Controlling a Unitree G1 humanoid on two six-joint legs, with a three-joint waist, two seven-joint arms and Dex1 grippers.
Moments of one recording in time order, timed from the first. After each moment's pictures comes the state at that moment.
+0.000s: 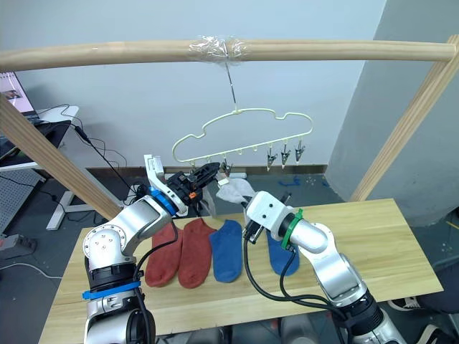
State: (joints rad) left arm -0.46 0.17 0.41 0.04 -1.45 1.00 0.08; right arm -0.28 -0.30 0.38 -0.35 -0.14 0.30 0.52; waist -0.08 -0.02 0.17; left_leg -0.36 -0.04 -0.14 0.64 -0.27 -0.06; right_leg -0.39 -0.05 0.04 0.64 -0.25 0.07
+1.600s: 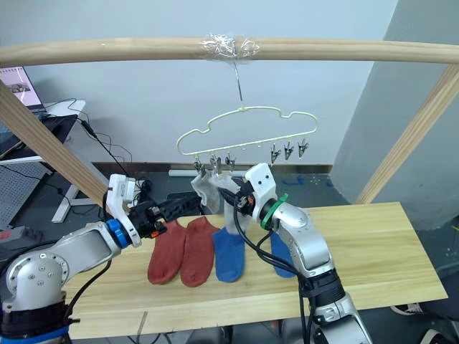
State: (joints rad) left arm -0.11 0.63 0.31 -0.37 -1.22 1.02 -0.21; right arm -0.41 -0.02 0.22 -0.05 0.14 0.43 0.55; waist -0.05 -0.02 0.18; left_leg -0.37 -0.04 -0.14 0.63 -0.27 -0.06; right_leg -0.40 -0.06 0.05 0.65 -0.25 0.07
